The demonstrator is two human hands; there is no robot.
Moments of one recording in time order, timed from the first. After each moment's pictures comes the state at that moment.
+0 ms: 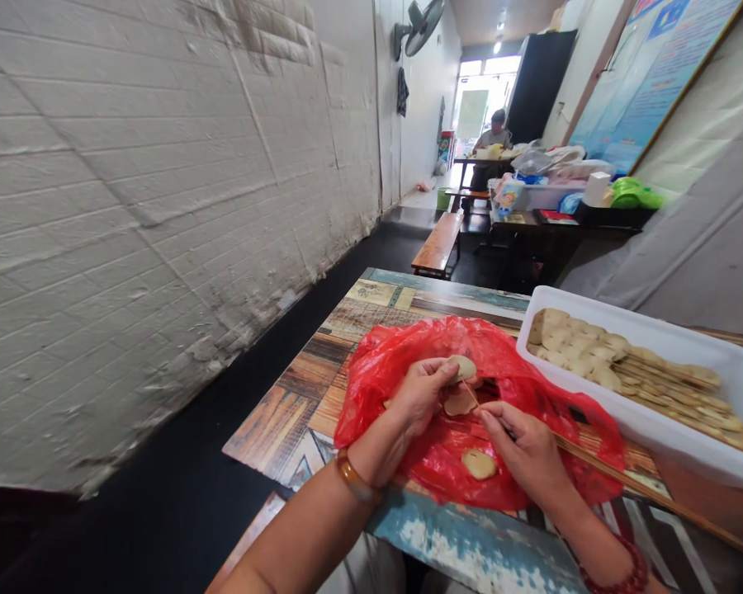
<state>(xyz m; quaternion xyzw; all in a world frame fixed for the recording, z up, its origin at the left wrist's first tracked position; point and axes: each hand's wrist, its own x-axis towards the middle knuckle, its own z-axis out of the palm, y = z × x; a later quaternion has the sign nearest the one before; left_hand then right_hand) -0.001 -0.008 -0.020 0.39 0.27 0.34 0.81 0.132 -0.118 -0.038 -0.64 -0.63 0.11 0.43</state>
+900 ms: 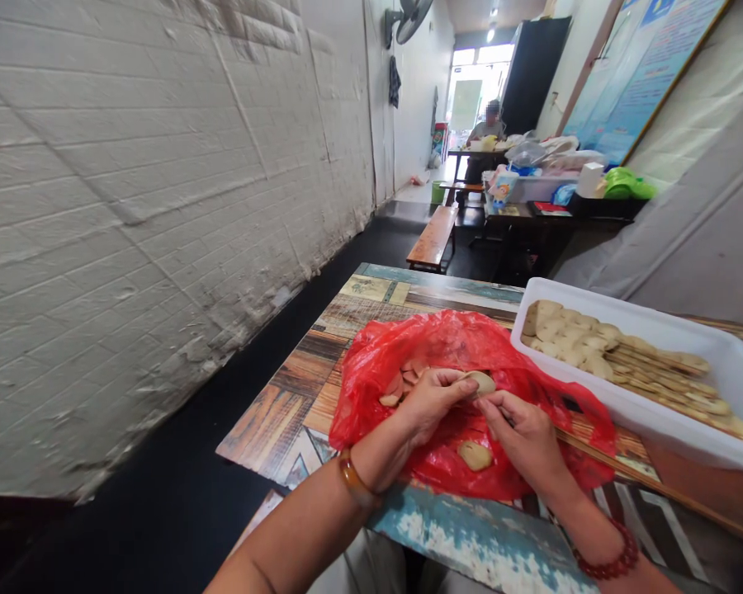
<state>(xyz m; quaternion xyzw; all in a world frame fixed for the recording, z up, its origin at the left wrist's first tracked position) 0.007 -0.023 -0.026 0.45 0.25 0.28 0.81 0.133 -0.117 -0.031 -0.66 -0.59 0.13 0.44</state>
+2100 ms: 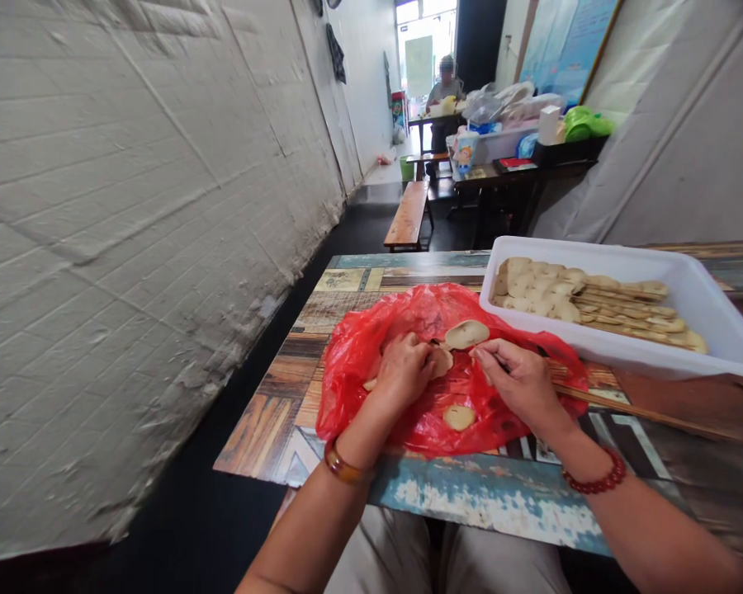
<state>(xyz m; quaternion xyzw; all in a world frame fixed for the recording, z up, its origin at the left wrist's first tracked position) -0.004 -0.001 -0.025 0.93 0.31 0.16 0.11 0.153 -0.121 -0.009 -0.67 -0.55 0.09 0.48</state>
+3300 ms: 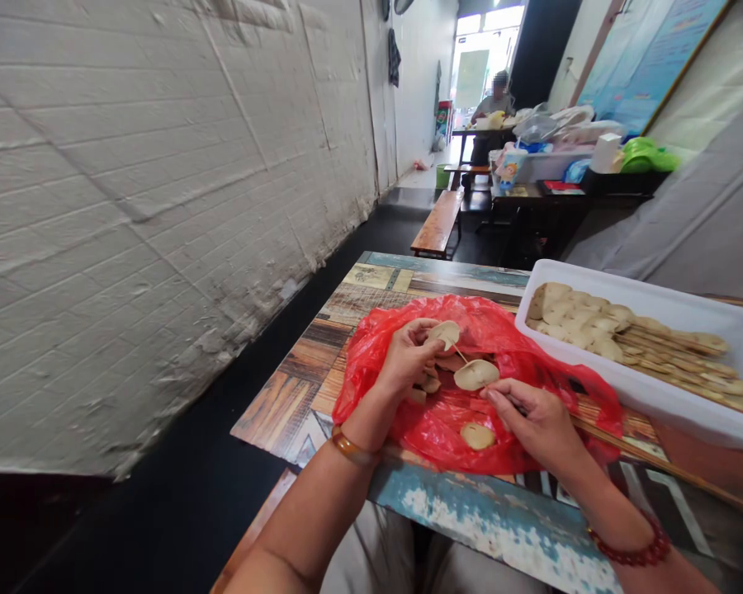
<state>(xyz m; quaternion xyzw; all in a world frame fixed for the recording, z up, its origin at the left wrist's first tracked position) -0.010 0.009 -0.009 0.50 0.30 0.42 0.69 0.143 -0.127 -0.021 -0.65 -0.62 0.17 0.41</state>
